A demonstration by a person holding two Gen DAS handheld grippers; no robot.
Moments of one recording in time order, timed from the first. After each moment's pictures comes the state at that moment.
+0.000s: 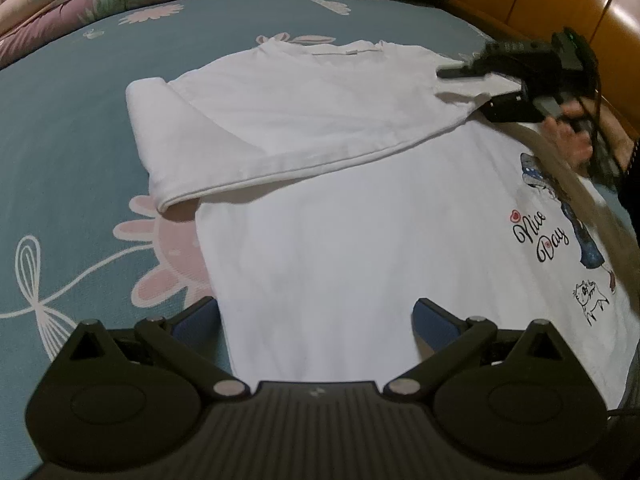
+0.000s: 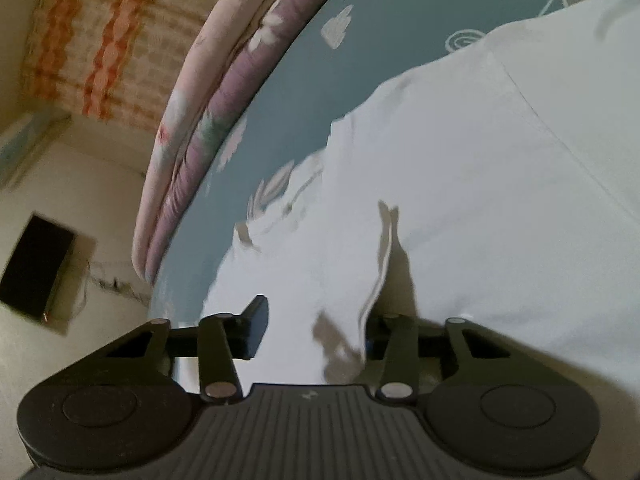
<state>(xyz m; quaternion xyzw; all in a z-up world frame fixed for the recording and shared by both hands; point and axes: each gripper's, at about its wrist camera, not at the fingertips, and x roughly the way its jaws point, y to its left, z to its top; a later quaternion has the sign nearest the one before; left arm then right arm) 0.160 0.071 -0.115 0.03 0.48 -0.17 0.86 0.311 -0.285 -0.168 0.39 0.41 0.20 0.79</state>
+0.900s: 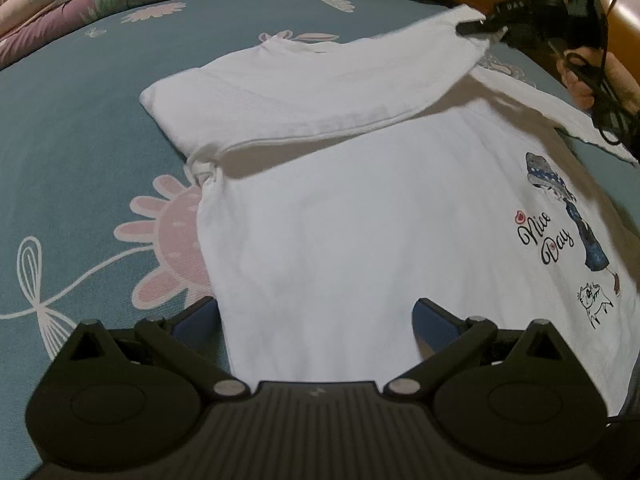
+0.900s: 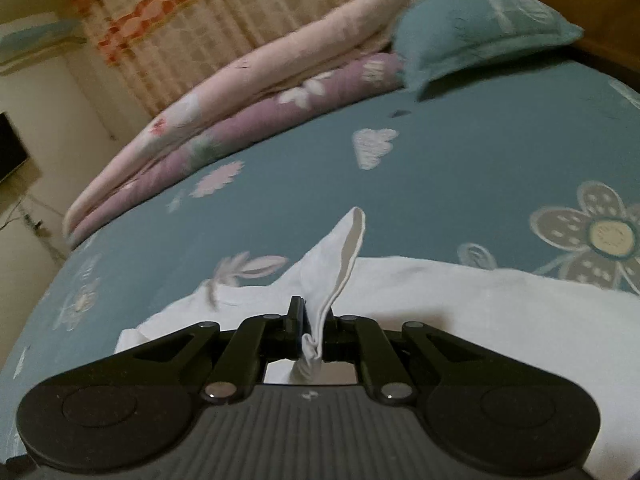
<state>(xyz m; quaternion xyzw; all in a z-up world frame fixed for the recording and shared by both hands) 0.156 0.075 -0.113 0.04 0.48 -0.17 0.86 0.330 -0.281 -0.077 0.20 0.35 0.14 0.91</state>
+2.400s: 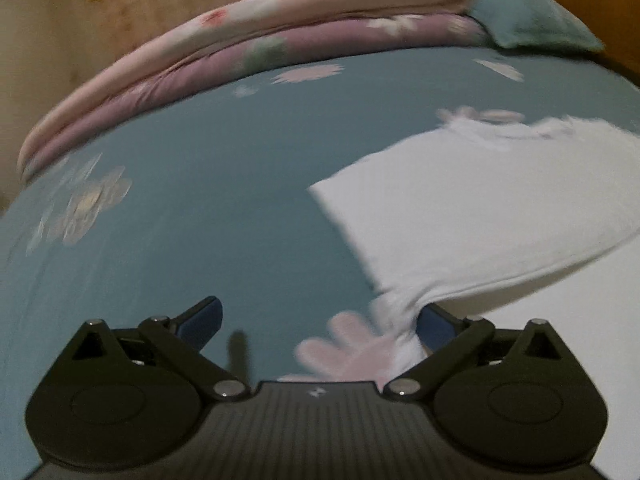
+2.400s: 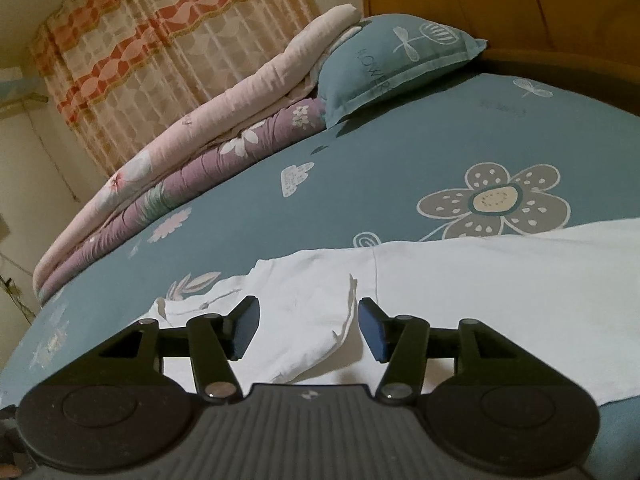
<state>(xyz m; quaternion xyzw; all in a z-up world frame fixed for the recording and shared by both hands) 0.233 0.103 -0.115 0.06 0.38 0.07 0.92 0.257 -0.320 -0.102 0.22 0.28 0.06 0.93</state>
